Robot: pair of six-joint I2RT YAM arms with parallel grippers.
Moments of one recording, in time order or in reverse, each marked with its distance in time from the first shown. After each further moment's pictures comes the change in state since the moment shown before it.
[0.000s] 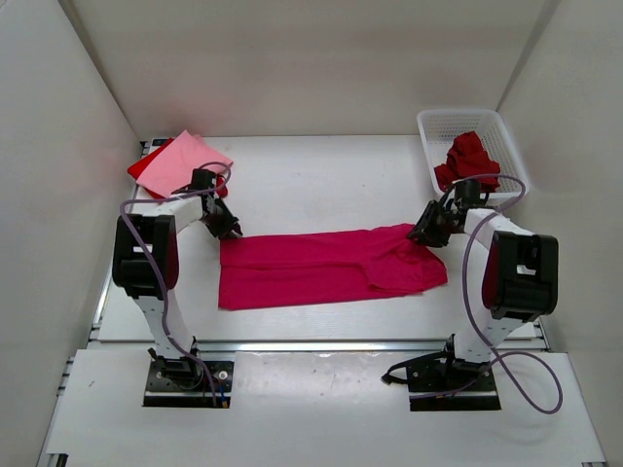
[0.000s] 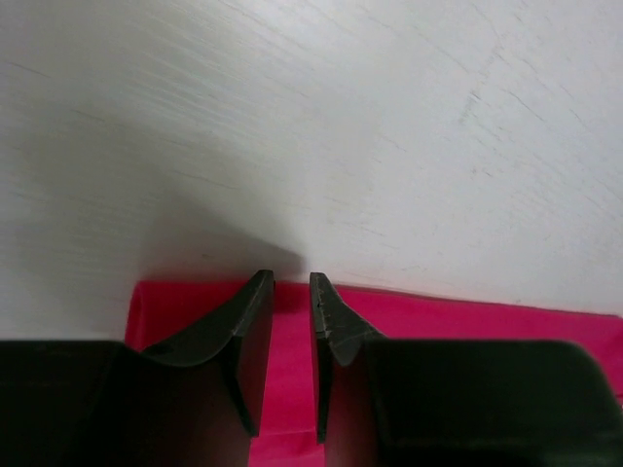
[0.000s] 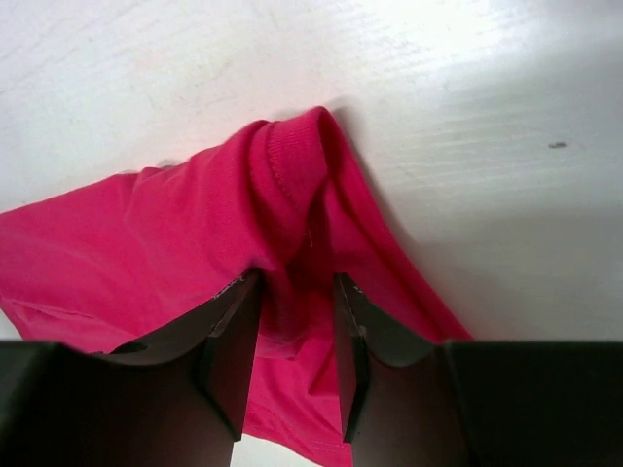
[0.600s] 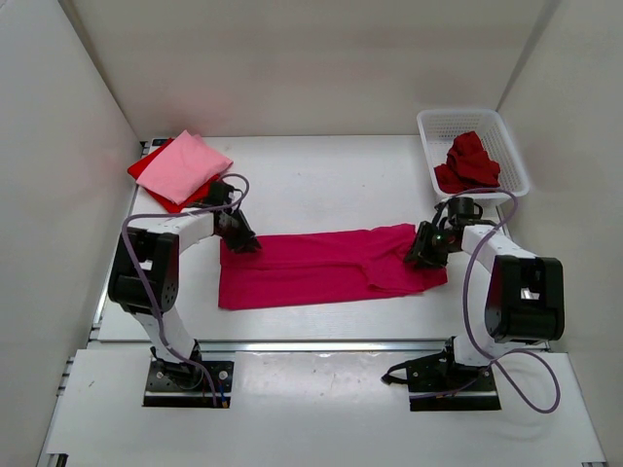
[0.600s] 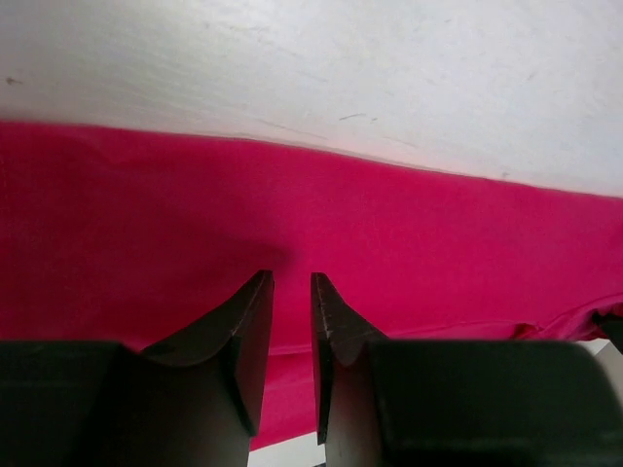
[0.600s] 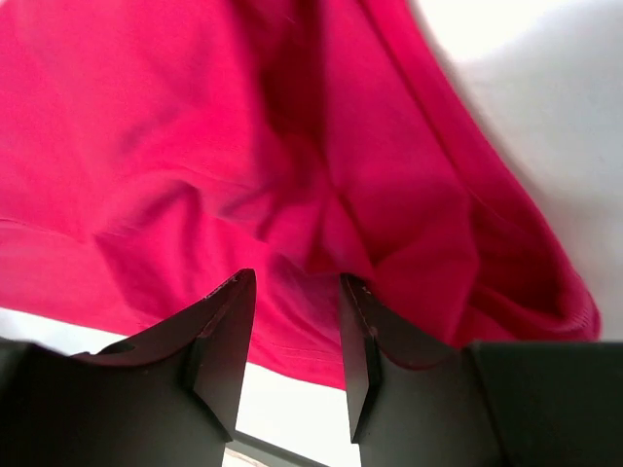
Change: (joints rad) left arm -0.127 -0.150 -0.154 0.041 0.077 -0.039; right arm 0.052 -0.165 -0.138 -0.130 0.028 -0.099
